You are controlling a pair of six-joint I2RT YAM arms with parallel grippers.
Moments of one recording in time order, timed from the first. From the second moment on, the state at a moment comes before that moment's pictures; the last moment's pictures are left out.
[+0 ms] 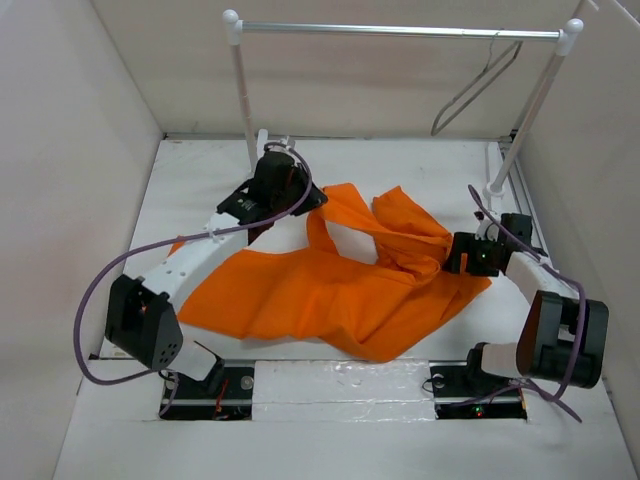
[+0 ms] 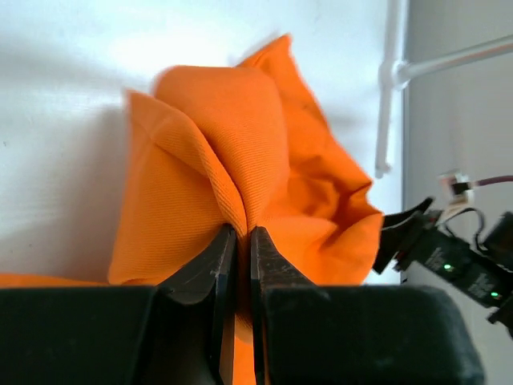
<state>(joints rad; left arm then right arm) -0.55 1.47 1.21 -0.29 0.06 -0.82 -0.22 1.32 0.67 -0.38 -0.34 -0.10</state>
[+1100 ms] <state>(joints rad) 0.16 1.40 1.36 -0.60 -0.26 -0.61 -0.39 1.24 0.61 -0.38 -0.24 -0.05</state>
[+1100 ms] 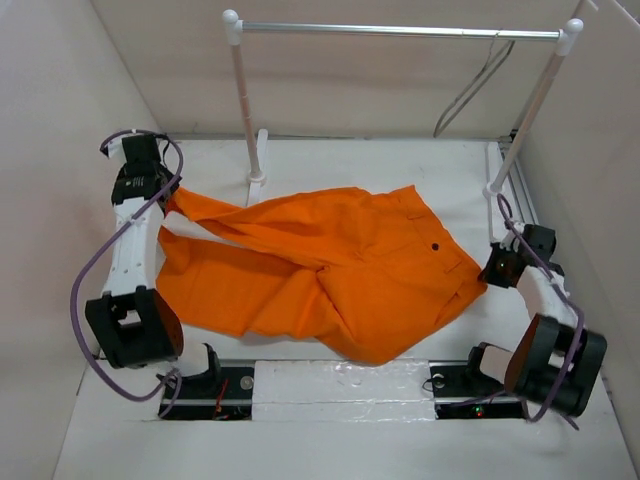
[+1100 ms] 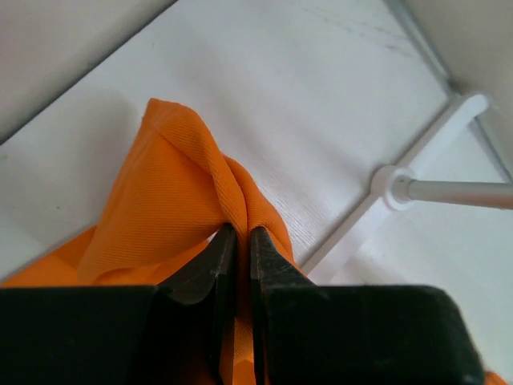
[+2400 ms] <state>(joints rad) -0.76 1.40 1.07 -0.37 -0.13 -0.68 -0.15 1.76 1.09 -0.22 -0.34 -0.13</state>
